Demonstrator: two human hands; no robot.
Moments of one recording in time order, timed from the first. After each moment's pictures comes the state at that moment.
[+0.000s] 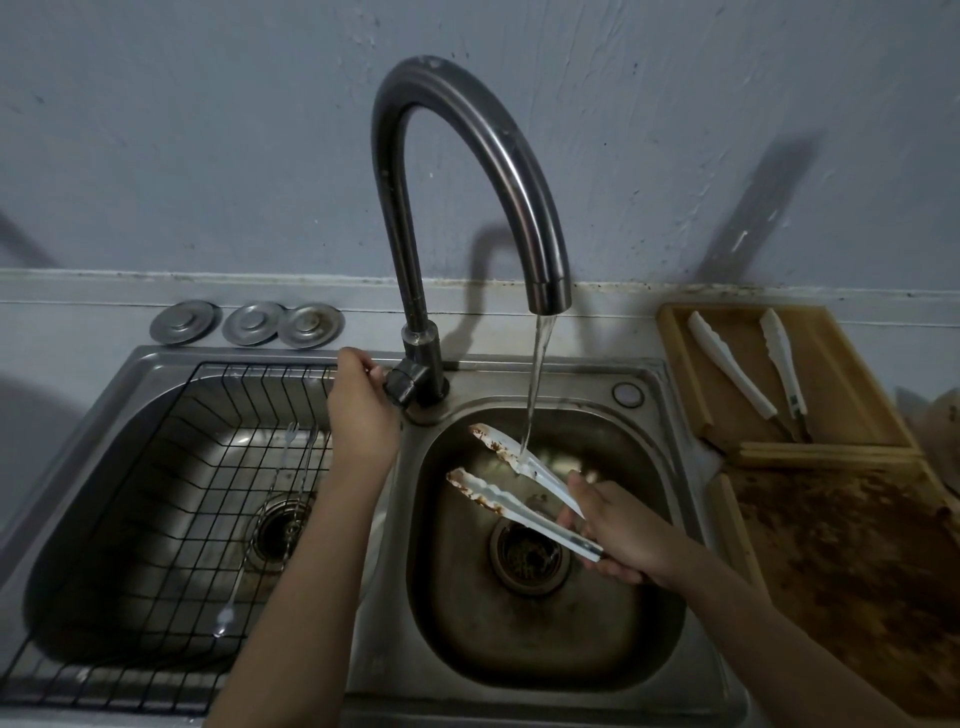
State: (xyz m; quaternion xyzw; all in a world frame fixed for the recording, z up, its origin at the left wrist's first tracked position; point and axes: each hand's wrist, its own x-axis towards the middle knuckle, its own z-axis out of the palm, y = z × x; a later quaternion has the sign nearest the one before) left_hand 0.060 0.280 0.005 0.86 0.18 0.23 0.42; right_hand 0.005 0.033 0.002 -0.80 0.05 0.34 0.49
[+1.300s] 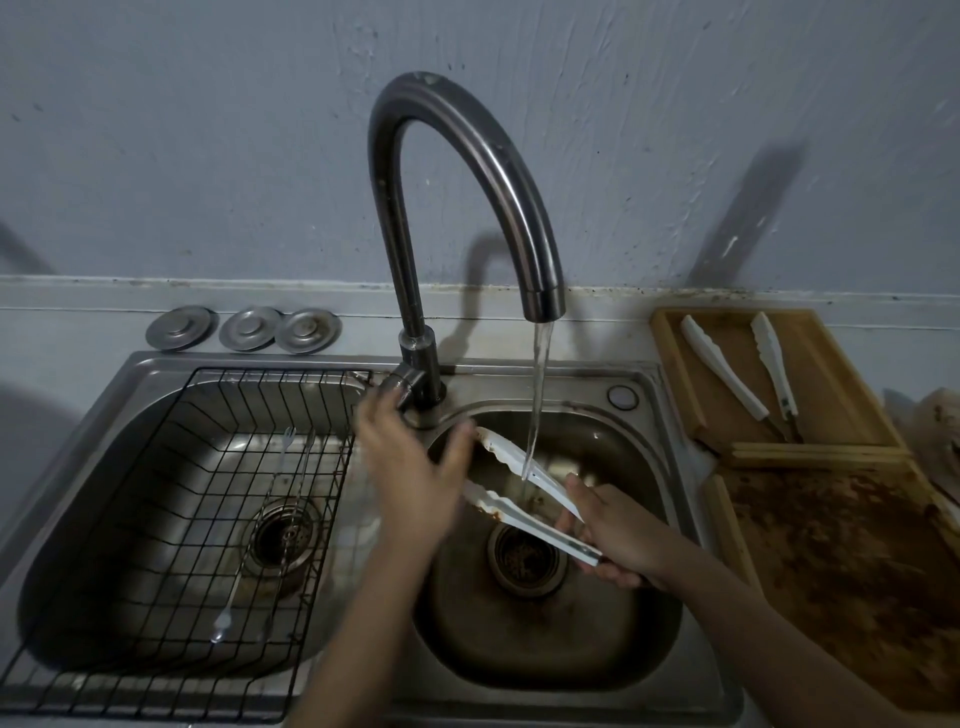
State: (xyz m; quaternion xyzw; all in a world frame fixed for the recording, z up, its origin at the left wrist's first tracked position) left_hand 0.006 0.230 -0.003 0.87 0.16 0.21 0.43; right_hand 0.001 0.034 0.009 -0.80 0.05 0.35 0.49
